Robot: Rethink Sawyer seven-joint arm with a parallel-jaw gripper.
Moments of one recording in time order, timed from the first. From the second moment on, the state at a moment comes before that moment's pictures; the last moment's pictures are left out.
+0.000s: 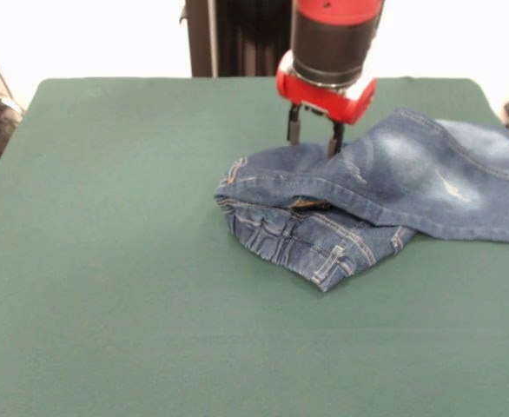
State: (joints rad) arm -0.40 -0.60 0.46 1.62 -0.60 0.81 2.68
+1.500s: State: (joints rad) arm -0.36 -0.69 0.46 1.44 -0.52 0.94 2.68
